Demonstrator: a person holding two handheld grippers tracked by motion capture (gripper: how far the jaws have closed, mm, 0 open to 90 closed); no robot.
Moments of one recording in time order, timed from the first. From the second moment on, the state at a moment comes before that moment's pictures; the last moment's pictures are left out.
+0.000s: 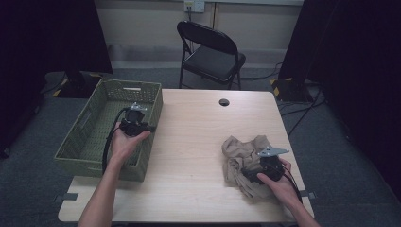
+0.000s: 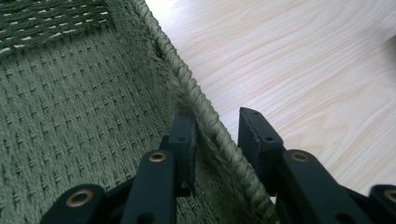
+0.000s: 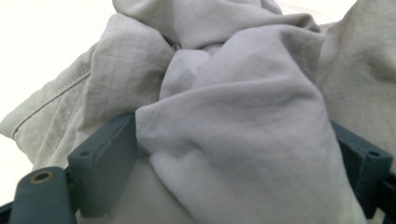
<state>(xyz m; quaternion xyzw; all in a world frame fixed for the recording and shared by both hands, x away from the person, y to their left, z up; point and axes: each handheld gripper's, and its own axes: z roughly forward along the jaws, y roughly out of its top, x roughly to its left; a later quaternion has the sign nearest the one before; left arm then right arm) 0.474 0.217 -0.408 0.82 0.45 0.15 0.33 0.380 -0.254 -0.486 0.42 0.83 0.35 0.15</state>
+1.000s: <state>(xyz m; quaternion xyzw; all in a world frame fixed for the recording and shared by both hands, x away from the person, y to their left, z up) 0.446 0.243 -0.409 0.78 0.51 0.15 0.35 0.380 -0.254 -0.486 0.42 0.83 0.35 0.15</state>
